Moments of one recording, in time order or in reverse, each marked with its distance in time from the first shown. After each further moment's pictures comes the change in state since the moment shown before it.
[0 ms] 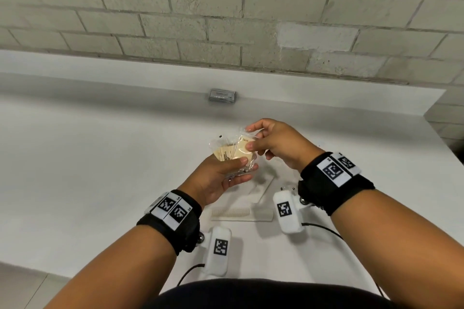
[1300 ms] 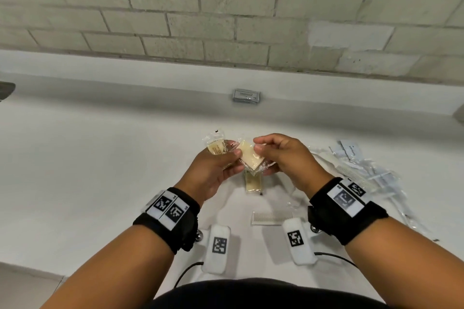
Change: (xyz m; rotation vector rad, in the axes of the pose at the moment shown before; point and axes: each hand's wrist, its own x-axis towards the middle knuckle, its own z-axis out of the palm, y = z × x) left_hand -0.020 0.047 -0.079 -0.001 0.161 0.090; right_hand 0.005 0.006 0.089 0.243 0.130 -0.074
